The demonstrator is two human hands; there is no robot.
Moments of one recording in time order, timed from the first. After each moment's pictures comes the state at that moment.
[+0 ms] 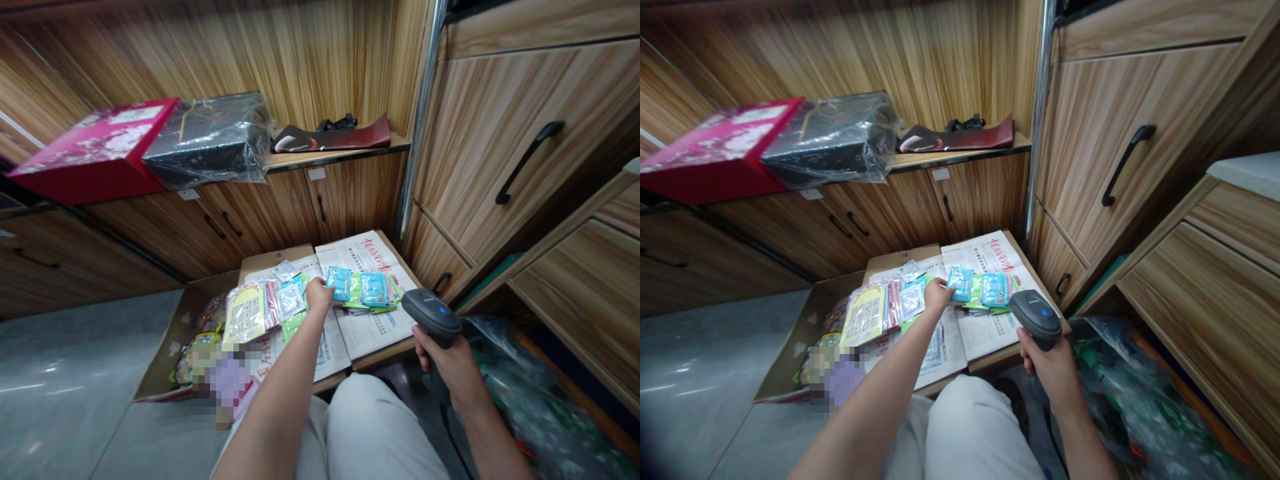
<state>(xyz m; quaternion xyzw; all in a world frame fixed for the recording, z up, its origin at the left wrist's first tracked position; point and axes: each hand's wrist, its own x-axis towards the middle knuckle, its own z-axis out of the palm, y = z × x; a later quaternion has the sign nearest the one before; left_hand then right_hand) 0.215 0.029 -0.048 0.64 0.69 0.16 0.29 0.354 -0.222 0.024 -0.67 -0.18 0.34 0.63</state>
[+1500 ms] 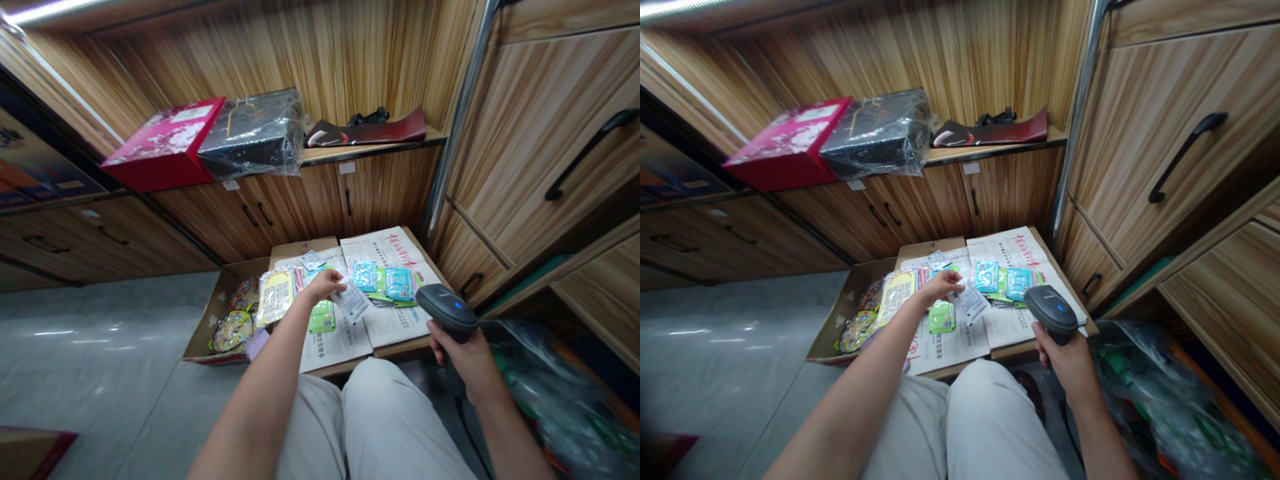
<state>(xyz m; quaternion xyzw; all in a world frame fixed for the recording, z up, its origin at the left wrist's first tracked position) 0.144 0.023 0.012 0.61 0.53 0.11 0.58 0.340 -0.222 0.022 -0.66 -0.21 0.37 0.62</state>
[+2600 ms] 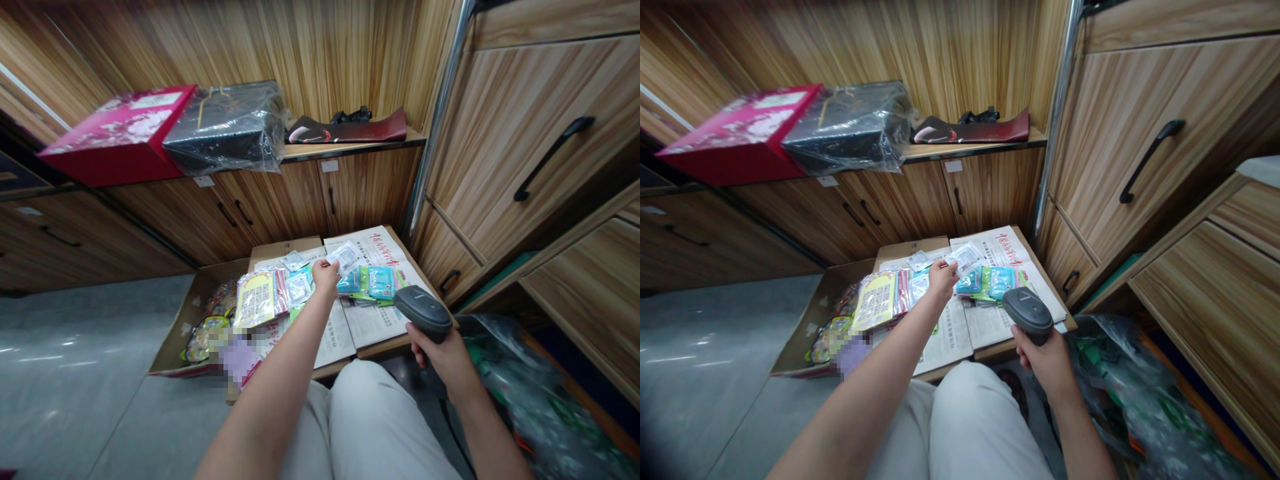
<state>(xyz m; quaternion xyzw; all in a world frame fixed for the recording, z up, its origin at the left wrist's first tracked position) 0.232 0.012 0.002 0.33 0.57 0.45 0.60 0.339 -0.223 0.026 -0.68 -0.21 0.37 0.59</state>
